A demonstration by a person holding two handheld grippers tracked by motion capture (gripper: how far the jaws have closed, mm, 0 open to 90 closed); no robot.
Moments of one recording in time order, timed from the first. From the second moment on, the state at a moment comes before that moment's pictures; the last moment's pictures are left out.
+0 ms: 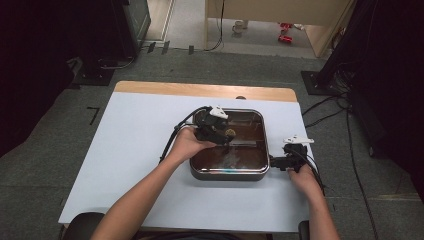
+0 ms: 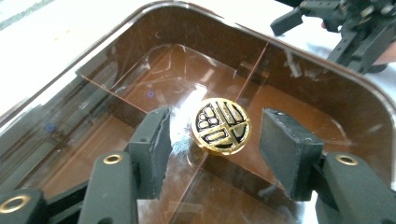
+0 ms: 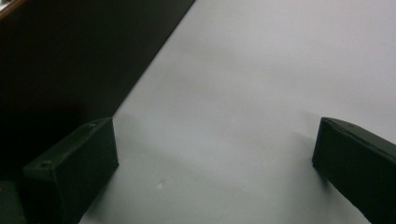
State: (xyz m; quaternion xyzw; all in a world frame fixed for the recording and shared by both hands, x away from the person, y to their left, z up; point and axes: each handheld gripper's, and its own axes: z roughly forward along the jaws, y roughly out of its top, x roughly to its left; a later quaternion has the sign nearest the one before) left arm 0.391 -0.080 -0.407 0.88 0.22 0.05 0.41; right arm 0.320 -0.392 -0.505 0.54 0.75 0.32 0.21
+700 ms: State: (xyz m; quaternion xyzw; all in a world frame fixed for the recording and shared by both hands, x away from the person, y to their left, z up) left arm 0.383 -0.011 -0.390 0.85 0.28 0.07 0.43; right arm 0.320 -0.392 -0.505 0.54 0.75 0.32 0.21
